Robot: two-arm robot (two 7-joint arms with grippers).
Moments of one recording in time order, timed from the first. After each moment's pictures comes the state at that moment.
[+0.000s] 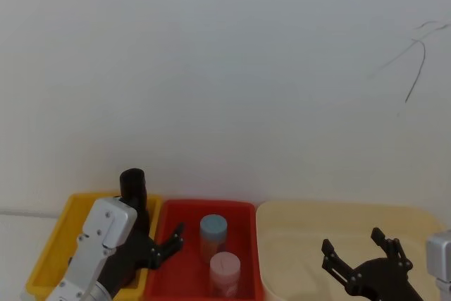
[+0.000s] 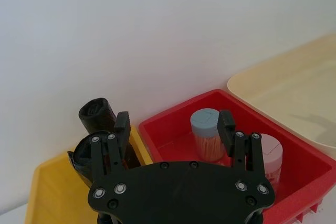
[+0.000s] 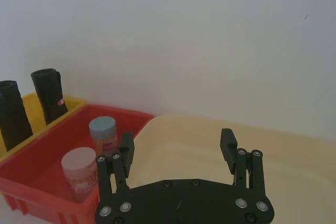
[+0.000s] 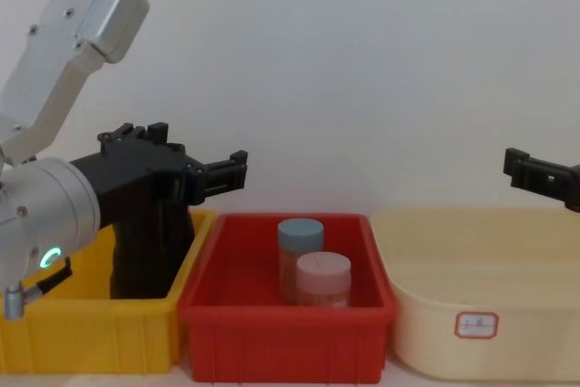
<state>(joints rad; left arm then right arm) -0.24 0.38 0.45 -1.63 -0.20 0.01 -0.01 -0.01 0.34 -0.23 -1.77 0.29 0.03 0.07</state>
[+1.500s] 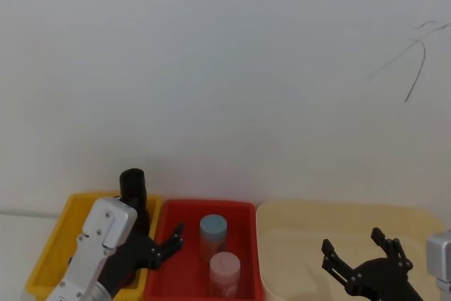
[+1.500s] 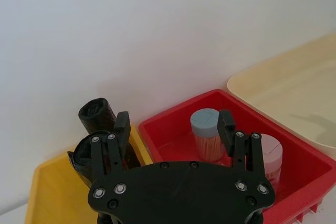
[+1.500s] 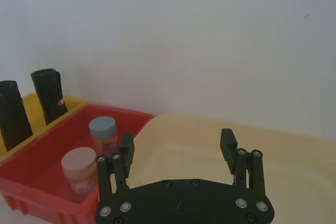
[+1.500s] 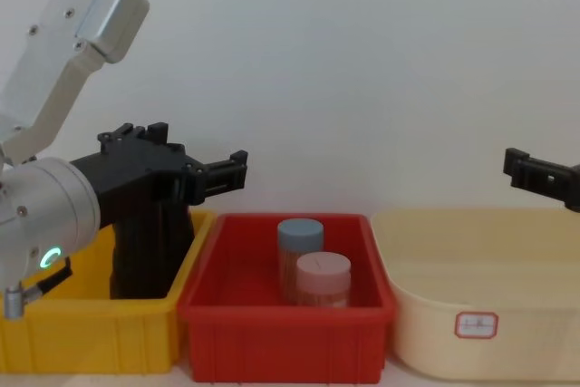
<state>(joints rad) -0.24 0.38 0.45 -1.63 -0.20 0.01 -0.01 -0.01 0.34 -0.23 -1.77 0.29 0.03 0.07</state>
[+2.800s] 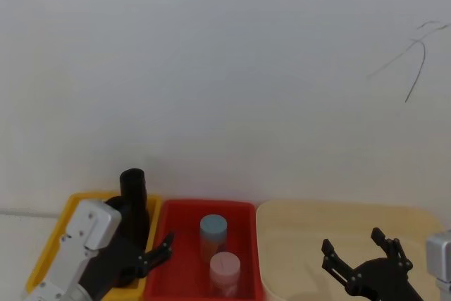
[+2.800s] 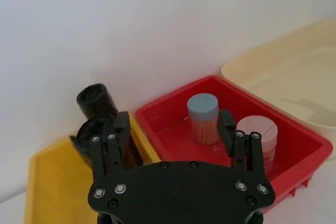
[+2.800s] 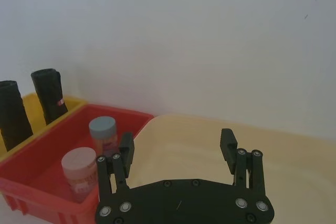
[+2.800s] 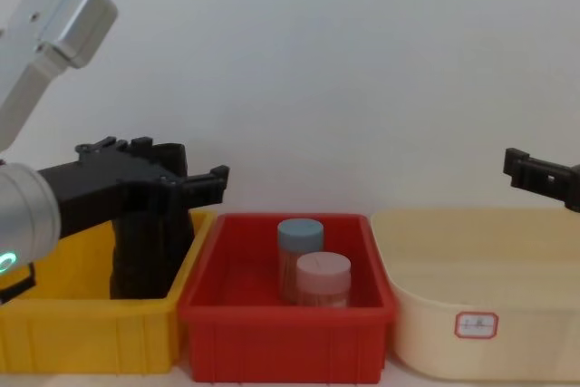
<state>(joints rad) -0.21 0.43 0.41 -1.65 -0.25 0.05 -0.10 -0.01 0.34 -0.23 -1.77 0.29 0.03 0.07</state>
